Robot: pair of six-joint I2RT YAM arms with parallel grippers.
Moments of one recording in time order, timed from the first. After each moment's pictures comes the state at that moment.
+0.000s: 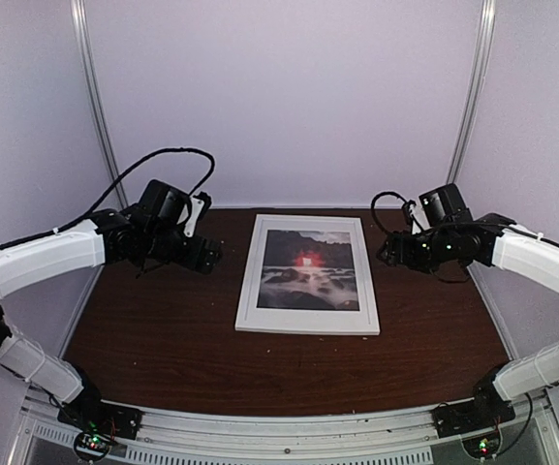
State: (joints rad) left arm -0.70 1.42 1.14 -0.47 -0.20 -0.15; right arm 0.48 1.25 1.00 -0.54 -0.05 0.53
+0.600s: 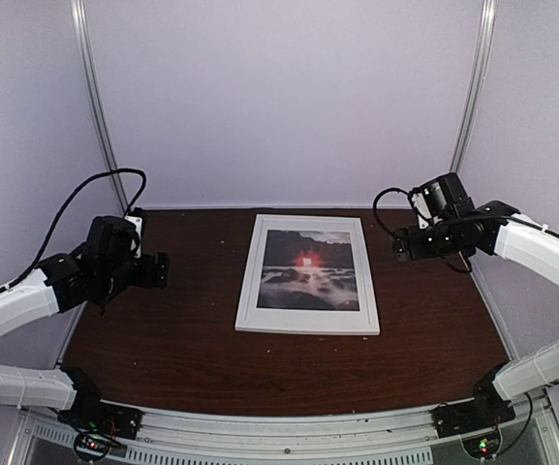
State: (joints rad) left arm -0.60 1.00 0.75 -0.39 -0.47 -0.25; right arm 0.48 1.28 1.11 -0.67 0.27 0.24
